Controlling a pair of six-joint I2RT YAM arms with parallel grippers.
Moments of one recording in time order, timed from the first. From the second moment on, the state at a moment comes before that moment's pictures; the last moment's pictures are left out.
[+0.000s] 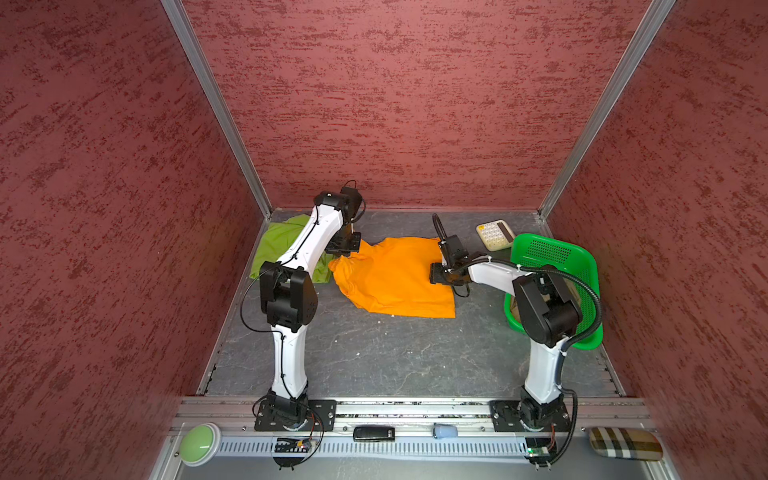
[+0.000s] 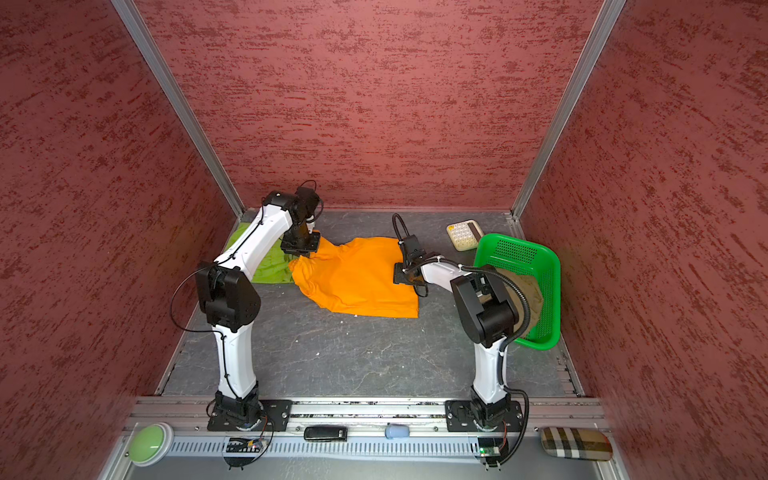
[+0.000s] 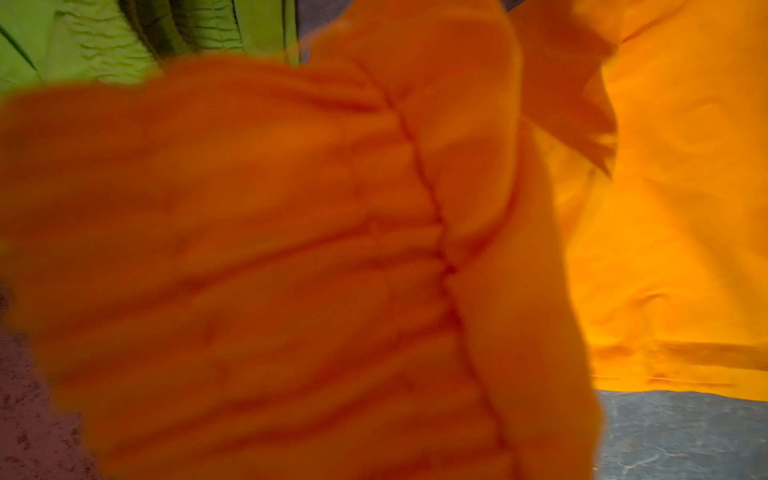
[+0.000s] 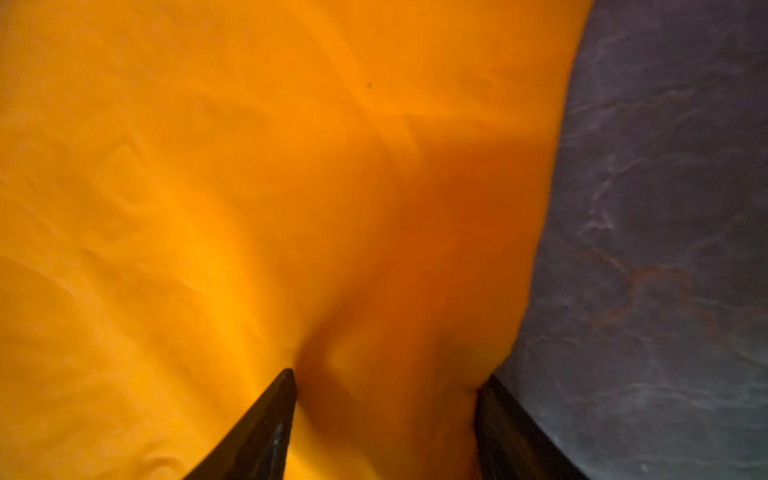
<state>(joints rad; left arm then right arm) -0.27 2.08 2.09 -1.45 -0.06 -0.24 0.44 1.98 1.27 -0.36 -0.03 0.49</state>
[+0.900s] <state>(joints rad) -0.29 2.20 1.94 -1.08 0.54 -0.71 0.46 2.01 1.28 -0.25 -0.09 0.51</state>
